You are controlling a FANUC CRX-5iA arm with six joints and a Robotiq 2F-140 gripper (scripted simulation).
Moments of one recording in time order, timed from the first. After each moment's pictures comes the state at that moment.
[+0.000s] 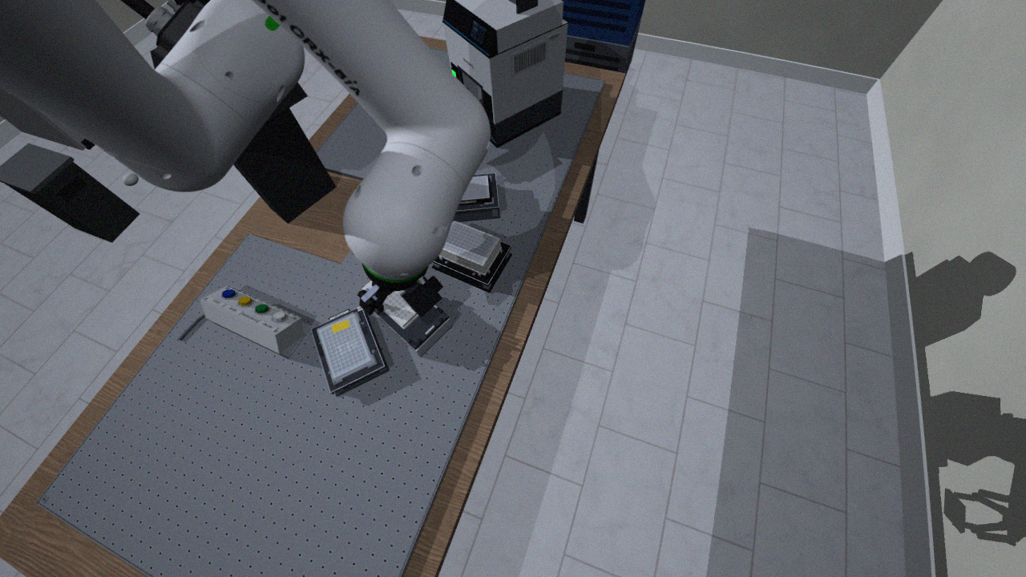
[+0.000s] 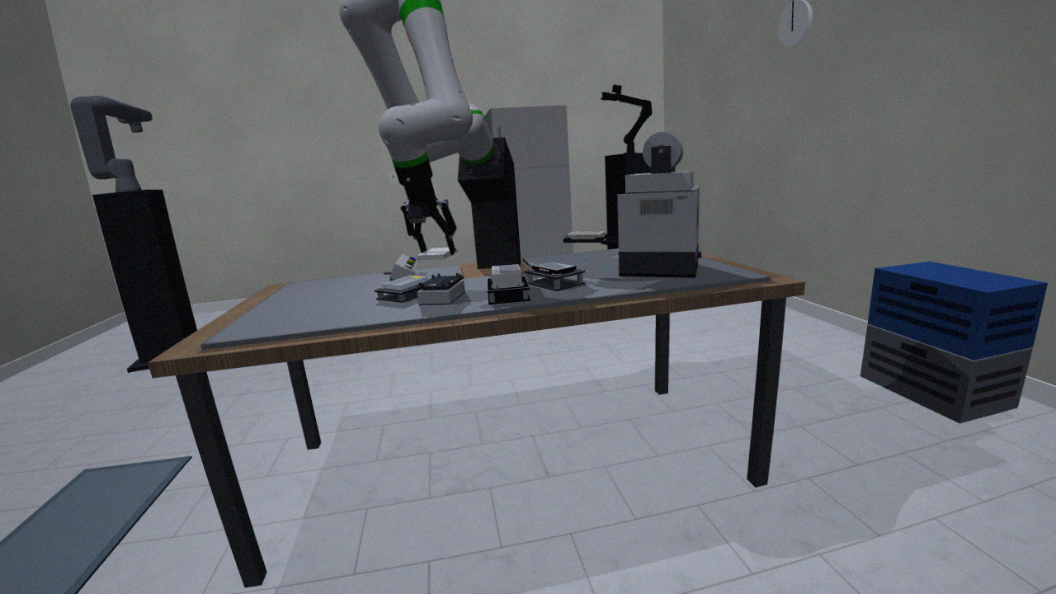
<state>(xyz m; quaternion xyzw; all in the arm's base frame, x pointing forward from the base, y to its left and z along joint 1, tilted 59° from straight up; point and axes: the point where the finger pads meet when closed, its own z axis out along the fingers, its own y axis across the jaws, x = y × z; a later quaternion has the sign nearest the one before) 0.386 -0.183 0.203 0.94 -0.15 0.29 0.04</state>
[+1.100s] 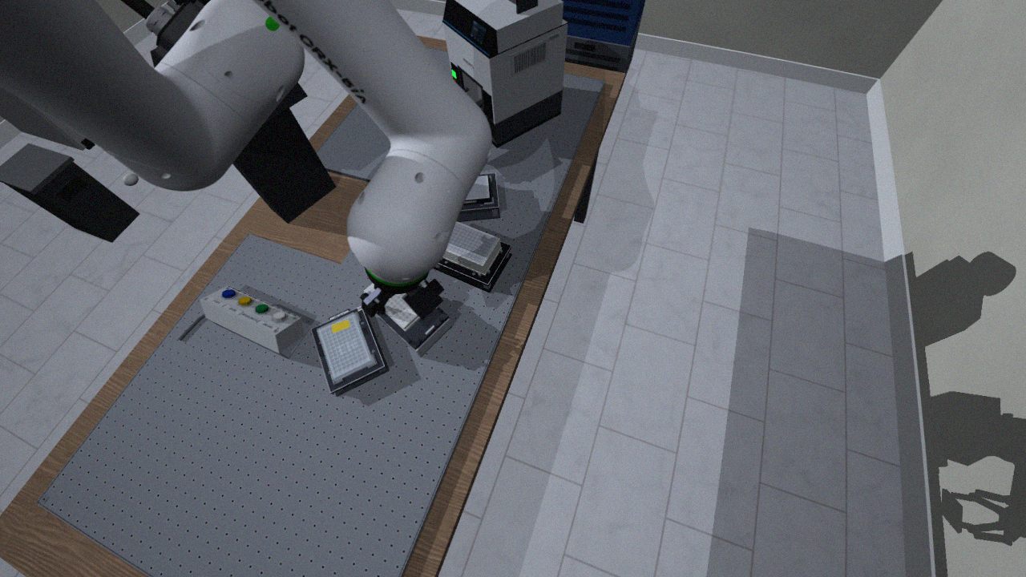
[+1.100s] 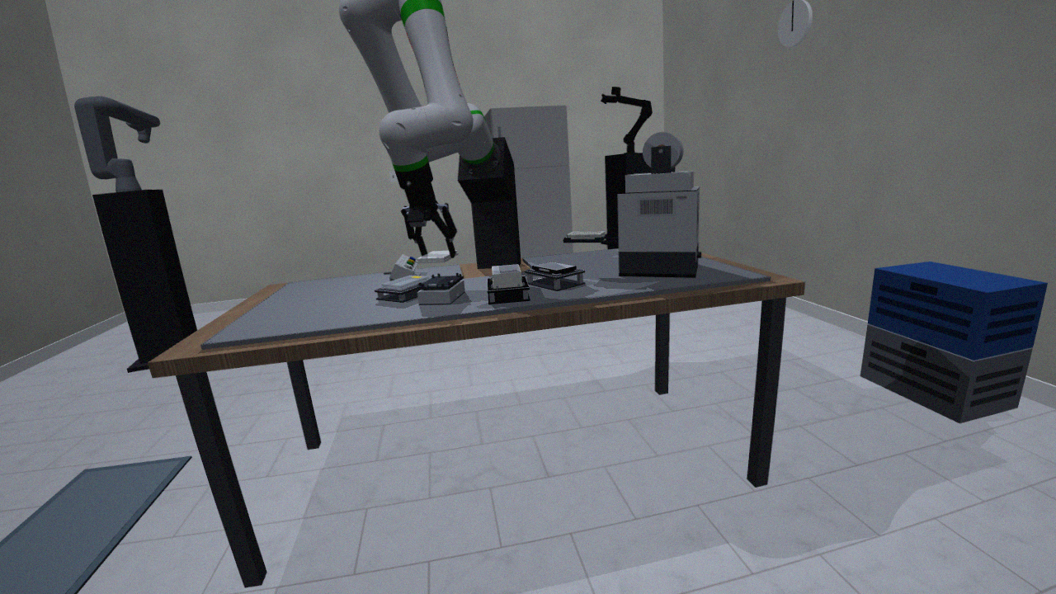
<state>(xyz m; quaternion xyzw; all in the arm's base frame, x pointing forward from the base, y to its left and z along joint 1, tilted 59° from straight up) 0.394 -0.186 0.198 0.94 -0.15 0.29 0.04</state>
